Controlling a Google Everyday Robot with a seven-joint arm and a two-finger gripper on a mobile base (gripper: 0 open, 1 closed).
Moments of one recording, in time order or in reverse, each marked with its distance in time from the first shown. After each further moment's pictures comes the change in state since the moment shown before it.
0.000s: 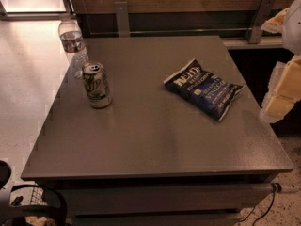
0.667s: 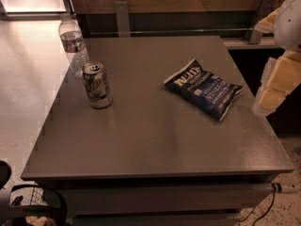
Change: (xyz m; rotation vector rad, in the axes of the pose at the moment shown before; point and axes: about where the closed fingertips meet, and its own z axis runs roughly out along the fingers) arm -0.001 -0.014 0.013 -0.025 -0.016 0.007
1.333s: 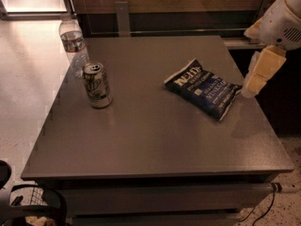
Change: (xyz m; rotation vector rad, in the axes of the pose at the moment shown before) arm 0.012 -0.063 0.064 -0.093 -0.078 0.049
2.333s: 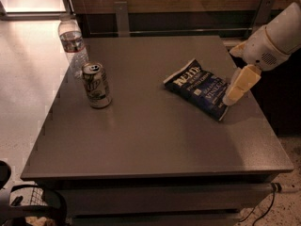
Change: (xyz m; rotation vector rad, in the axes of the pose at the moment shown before) arm 0.006 -0.024 0.079 -0.053 -0.169 0.061
